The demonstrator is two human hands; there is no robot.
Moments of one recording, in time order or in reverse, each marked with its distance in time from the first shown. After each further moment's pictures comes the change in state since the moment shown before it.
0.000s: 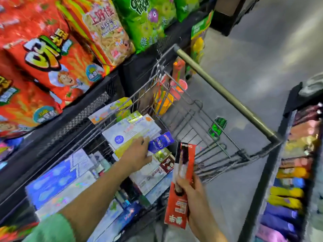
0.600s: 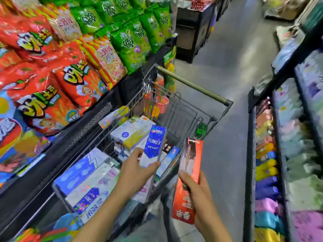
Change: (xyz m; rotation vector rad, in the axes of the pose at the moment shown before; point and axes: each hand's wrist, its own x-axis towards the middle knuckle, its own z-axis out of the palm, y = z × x) left_hand -0.272 0.056 -0.021 -0.717 0.374 0.012; right_hand -0.188 0.092 -0.005 0.078 0.092 -0.297
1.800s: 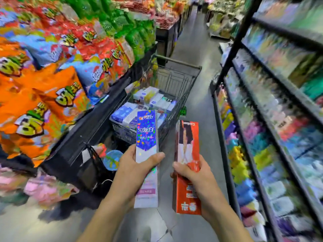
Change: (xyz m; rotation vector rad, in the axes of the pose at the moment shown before) left_hand -0.550 -0.146 -0.326 -0.595 -0.298 0.007; right_hand -0.594 0.264 0.110 -0.036 0.003 -0.240
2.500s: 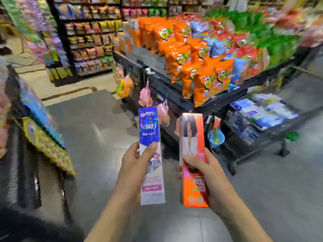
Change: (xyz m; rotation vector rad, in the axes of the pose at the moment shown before) left_hand -0.501 -0.044 -0.260 -0.269 0.726 0.145; right_hand -0.408 0.146 0.200 -0.103 -0.731 0.254
